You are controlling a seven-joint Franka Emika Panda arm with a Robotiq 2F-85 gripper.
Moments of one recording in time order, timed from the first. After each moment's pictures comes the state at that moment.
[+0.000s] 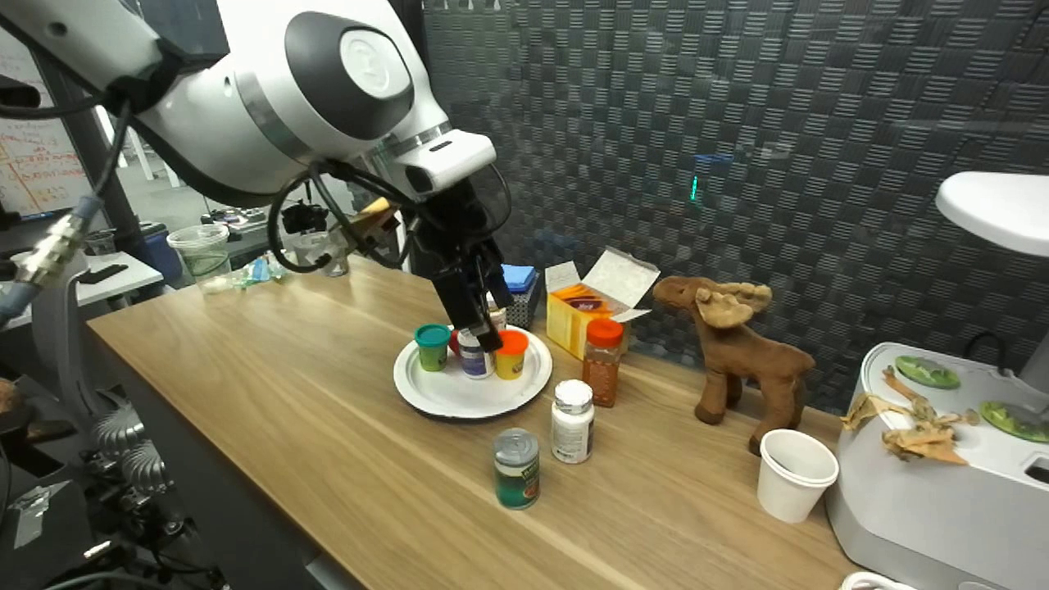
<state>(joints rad) 0.18 0.16 -0.18 -2.26 -0.61 2.59 1.41</state>
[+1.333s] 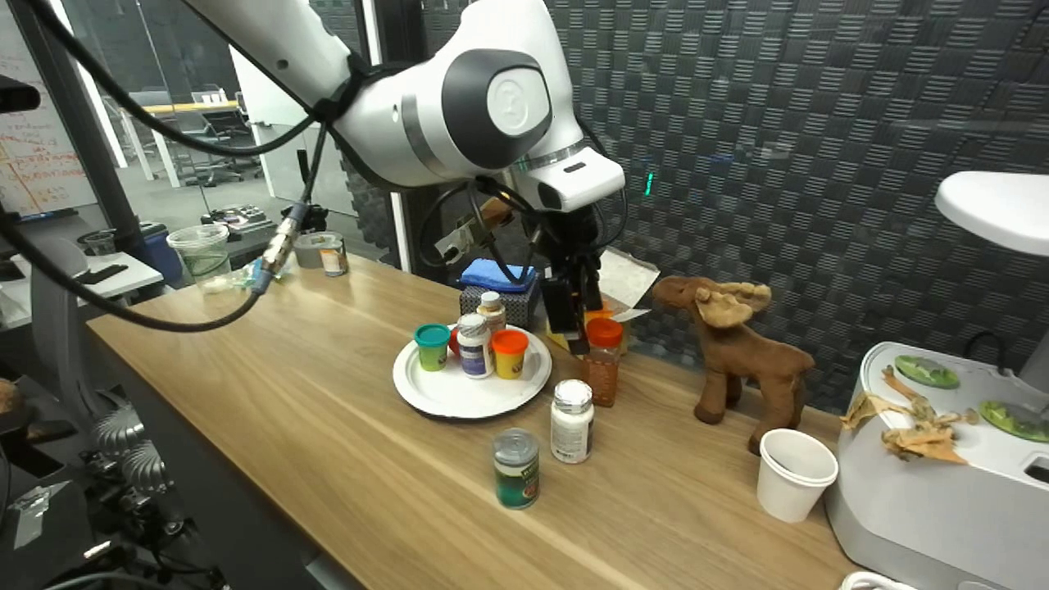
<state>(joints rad) 0.06 0.44 -0.17 -1.88 -0.26 2.51 1.24</state>
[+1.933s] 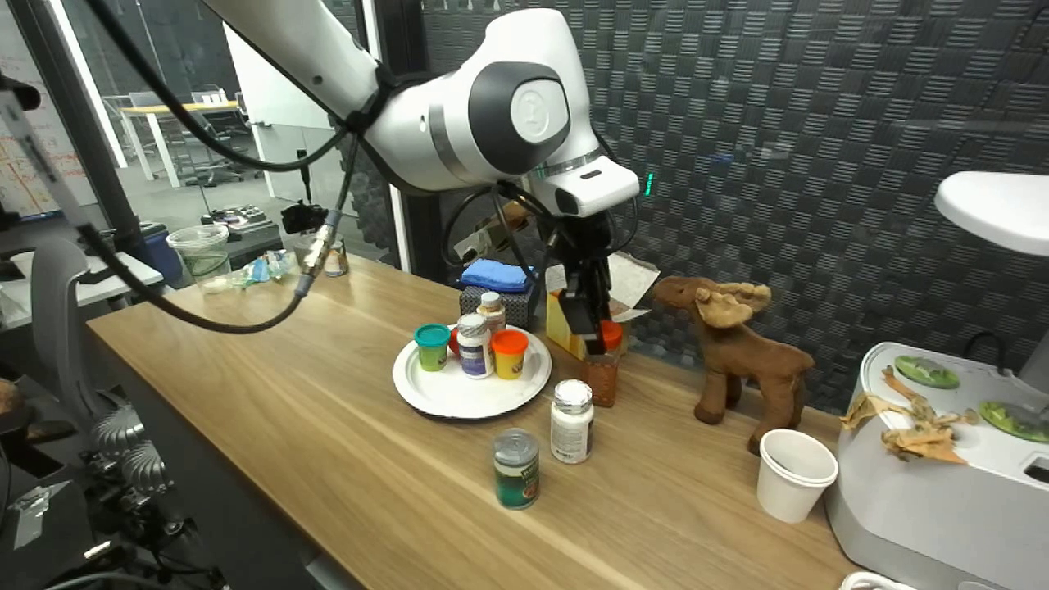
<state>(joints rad) 0.06 0.52 -0.17 -1.78 -0.24 2.46 1.23</state>
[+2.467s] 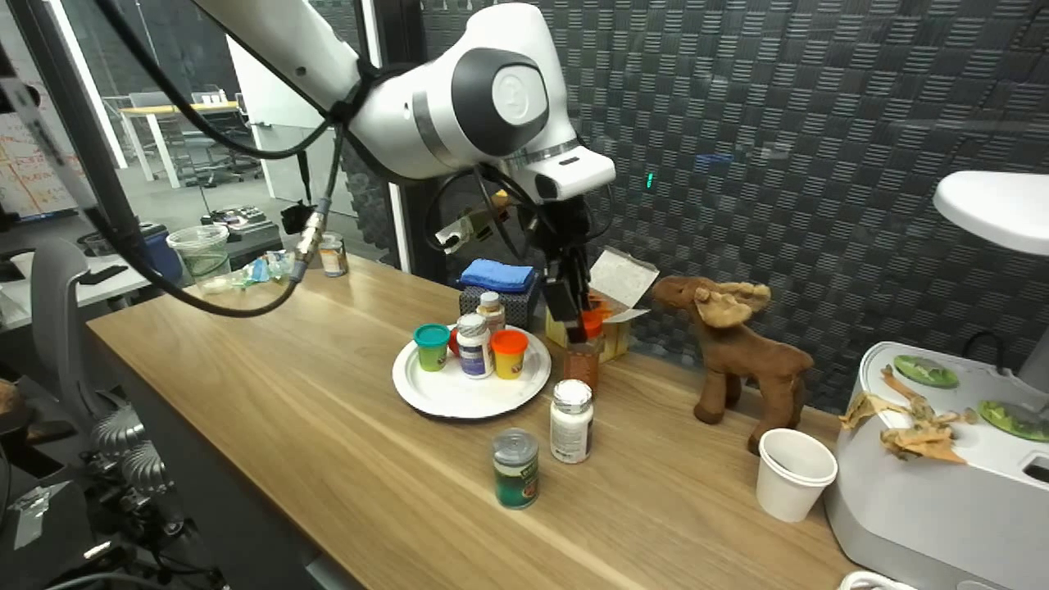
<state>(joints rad) 0.11 0.50 -0.17 -1.78 -0.28 2.39 1.24</state>
